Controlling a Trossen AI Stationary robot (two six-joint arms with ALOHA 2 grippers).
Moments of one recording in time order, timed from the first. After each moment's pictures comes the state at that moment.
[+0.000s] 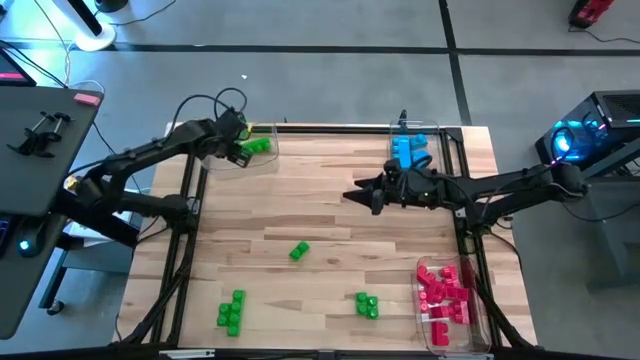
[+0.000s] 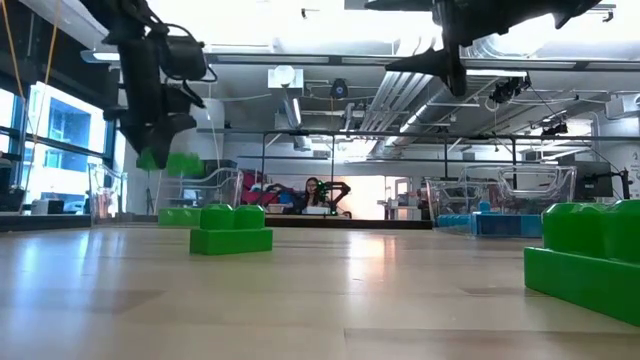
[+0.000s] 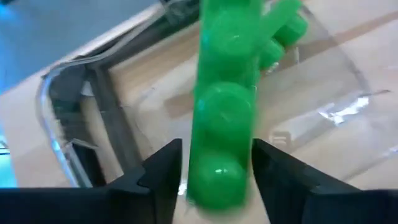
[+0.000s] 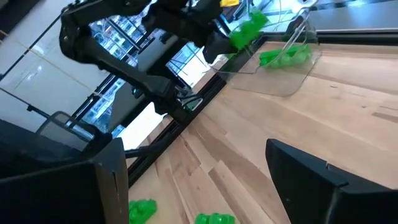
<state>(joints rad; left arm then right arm) 0.77 1.23 0.89 -0.87 -0.36 -0.27 0.03 1.14 0.71 0.20 0.26 0.79</state>
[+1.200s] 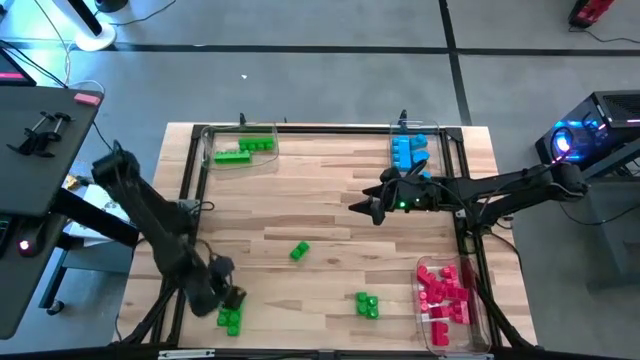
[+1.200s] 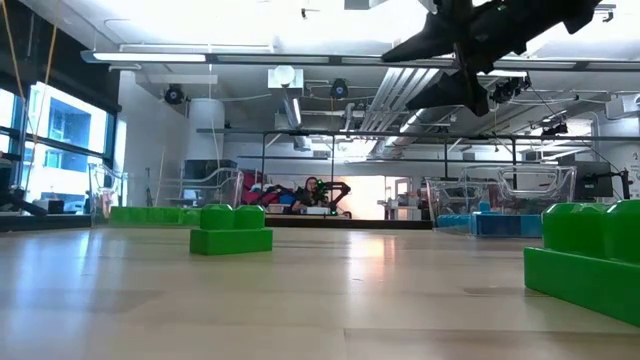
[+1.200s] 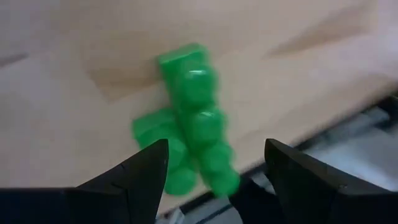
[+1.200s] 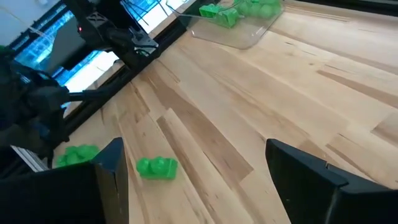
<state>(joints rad) -0.92 1.37 0.79 -0.56 -0.08 -2.14 0.05 1.14 0.71 -0.06 0.25 0.70</state>
